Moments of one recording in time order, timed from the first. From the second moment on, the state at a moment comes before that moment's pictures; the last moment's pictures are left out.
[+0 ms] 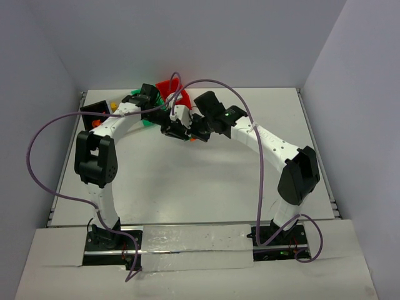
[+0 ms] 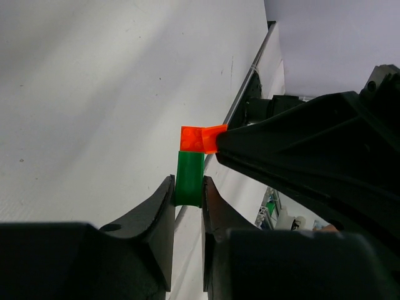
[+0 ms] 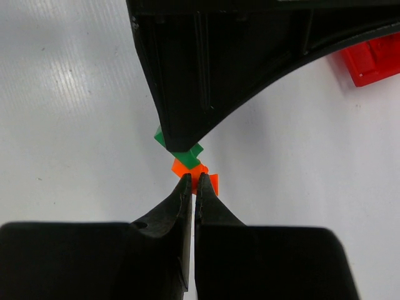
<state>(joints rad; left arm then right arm) -0.33 1.98 1.66 -0.80 1.03 -0.17 0.70 1.74 1.60 -0.71 -0.25 -0.61</state>
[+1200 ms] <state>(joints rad) -0.24 1.84 1.52 -0.70 0.83 -0.07 0.44 1.97 1.52 -0.73 -0.44 -0.35</state>
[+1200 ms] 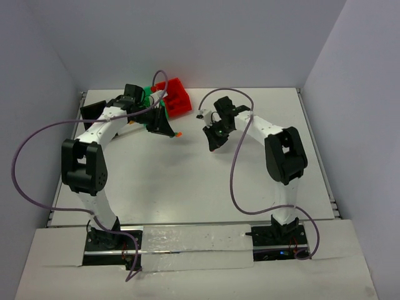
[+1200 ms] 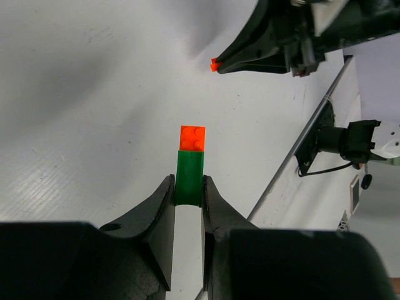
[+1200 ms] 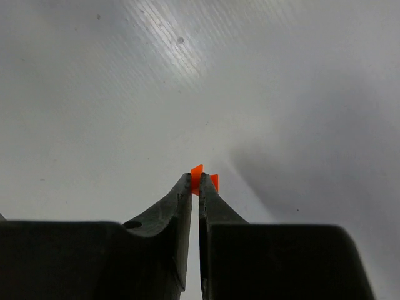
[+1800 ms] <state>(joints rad) -0.24 1.73 1.40 -0.61 0.89 0.15 0.40 2.02 1.56 -0.80 -0.66 -0.34</state>
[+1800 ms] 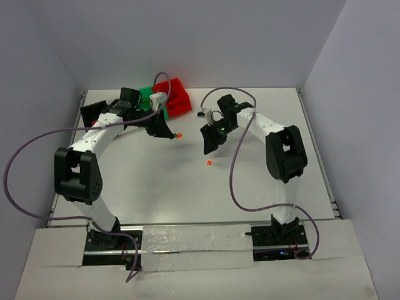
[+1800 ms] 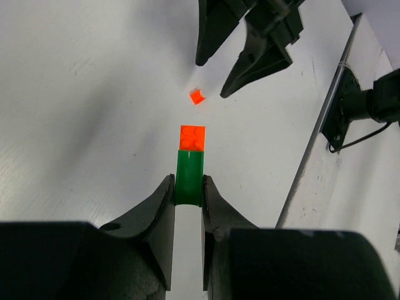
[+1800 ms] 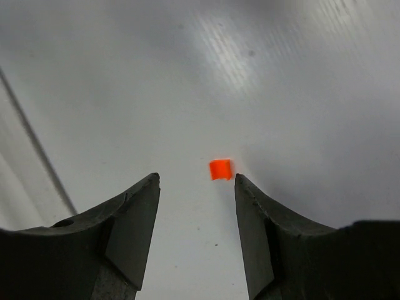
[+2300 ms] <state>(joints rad) -0.31 1.66 1.40 -0.61 1.05 0.49 0.41 1.89 1.75 -0.92 -1.06 -0.62</state>
